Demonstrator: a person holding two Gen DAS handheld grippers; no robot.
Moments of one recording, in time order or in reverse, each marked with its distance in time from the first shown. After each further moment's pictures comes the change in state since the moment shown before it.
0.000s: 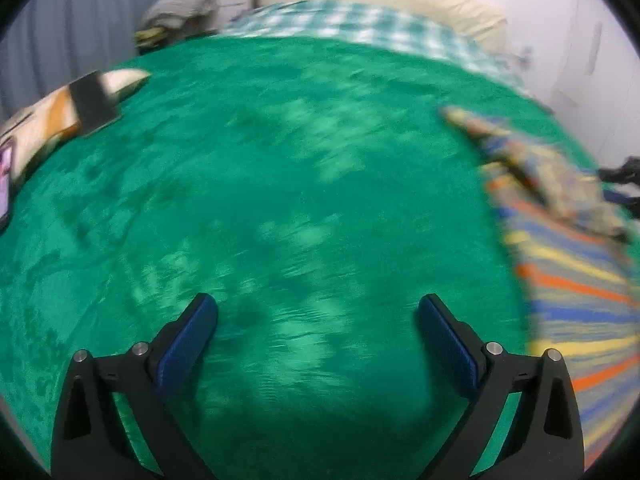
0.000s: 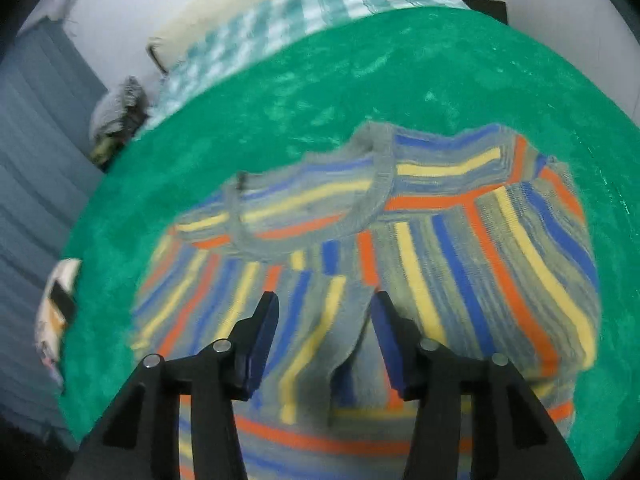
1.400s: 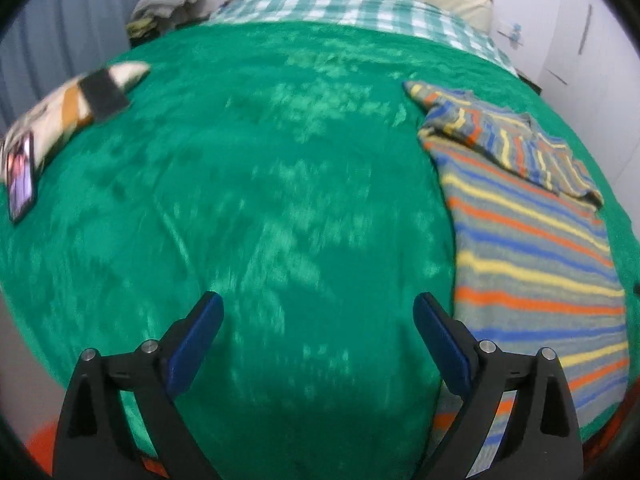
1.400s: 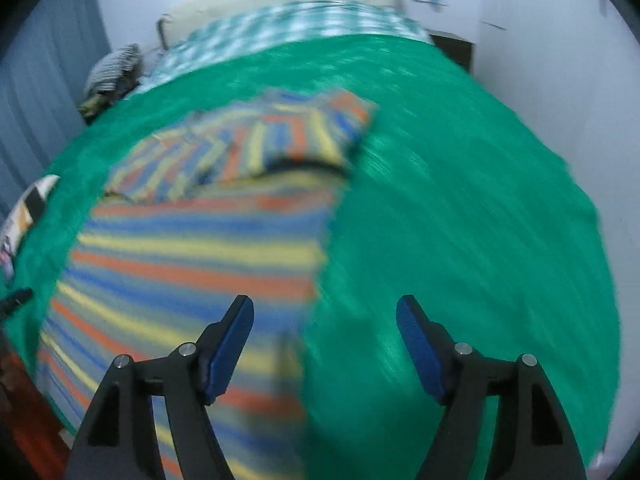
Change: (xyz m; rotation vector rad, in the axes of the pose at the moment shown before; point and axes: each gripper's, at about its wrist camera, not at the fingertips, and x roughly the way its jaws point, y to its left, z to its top) left arm -0.047 -0.024 -0.034 -0.010 0.131 0.074; right arm -0.141 -0.083 -0.186 -0.128 -0.092 -0.330
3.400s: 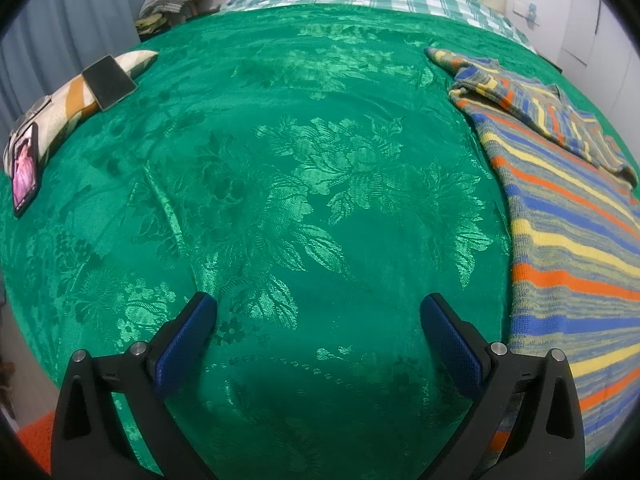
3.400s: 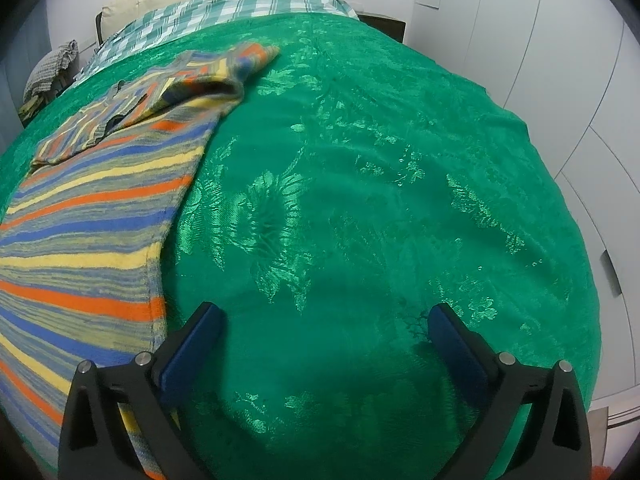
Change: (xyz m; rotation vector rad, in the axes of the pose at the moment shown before) left arm 0.032 -0.001 -0.017 0.036 0.015 0.102; right arm 0.027 -0.024 -0.041 0.066 0.049 -0.190
